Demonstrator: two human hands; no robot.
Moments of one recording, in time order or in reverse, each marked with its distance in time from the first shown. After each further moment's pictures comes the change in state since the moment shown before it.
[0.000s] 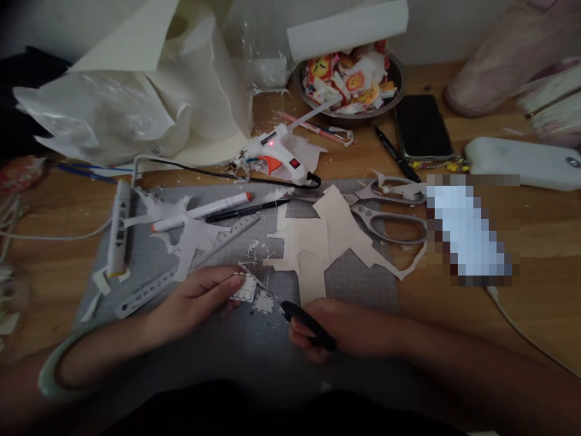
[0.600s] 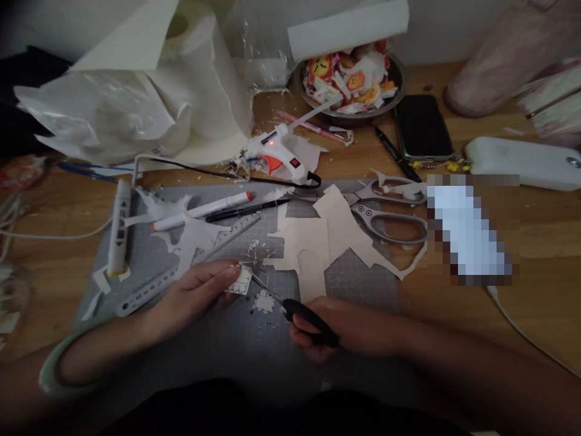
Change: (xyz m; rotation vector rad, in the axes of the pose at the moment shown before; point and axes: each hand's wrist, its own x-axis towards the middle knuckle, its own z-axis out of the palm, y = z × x) left_hand -0.001 0.001 0.000 -0.129 0.075 -0.104; right_hand -0.002 0.002 -0.001 0.064 -0.002 0.013
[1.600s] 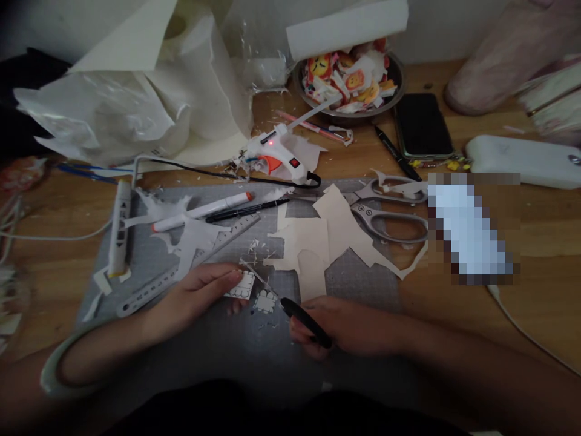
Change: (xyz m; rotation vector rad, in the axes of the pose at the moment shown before) left_hand 0.000 -0.002 -0.003 -0.053 -0.065 0.022; right_hand -0.001 -0.005 0.002 -0.097 0.024 -0.021
